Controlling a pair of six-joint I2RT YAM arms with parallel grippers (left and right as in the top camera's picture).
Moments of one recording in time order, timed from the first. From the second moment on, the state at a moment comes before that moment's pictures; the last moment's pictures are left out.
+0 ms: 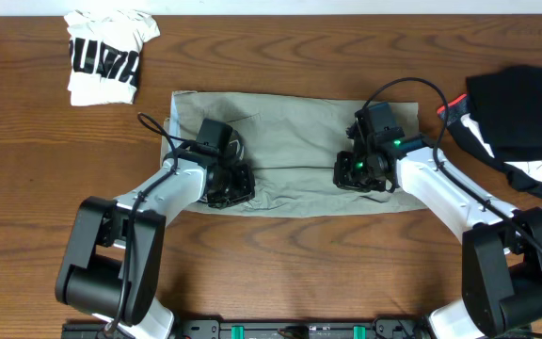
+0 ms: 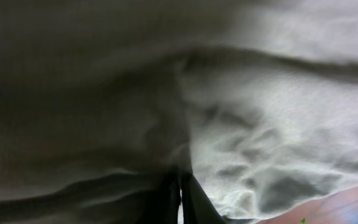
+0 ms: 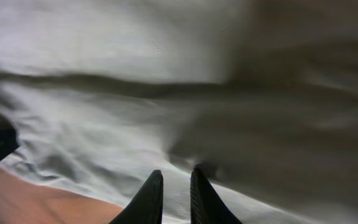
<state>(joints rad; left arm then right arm) -0.30 1.76 0.89 -0.49 0.44 -0.51 0.34 1.71 1.02 -0.63 -0.27 0.48</state>
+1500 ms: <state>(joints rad) 0.04 1.71 0.90 -0.79 0.39 -0.51 -0.02 1.78 1.02 -0.94 -0.10 0.51</state>
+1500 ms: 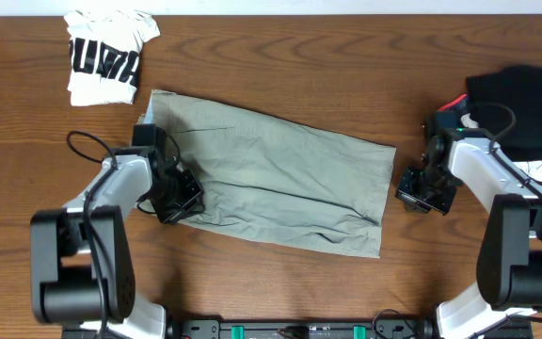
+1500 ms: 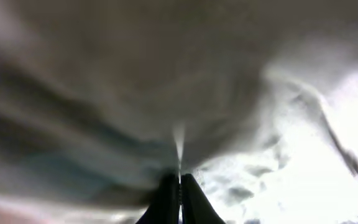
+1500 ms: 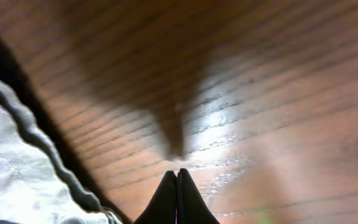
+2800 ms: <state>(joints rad) -0.47 1.53 0.89 -0.54 0.49 -0.70 0.28 1.70 0.95 -0.72 -0.42 0.45</state>
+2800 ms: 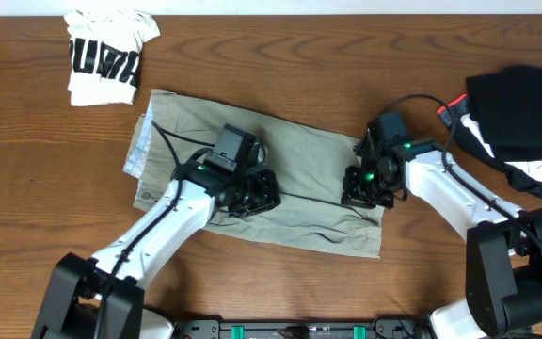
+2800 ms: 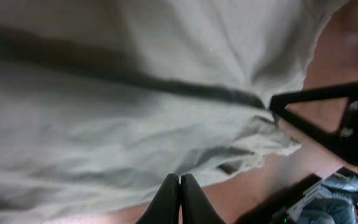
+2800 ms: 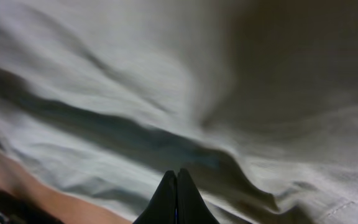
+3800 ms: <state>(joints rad) -0.50 1.74 0.89 -0.75 0.42 -0.67 0.20 1.70 0.86 -0.72 -0.33 0.52</state>
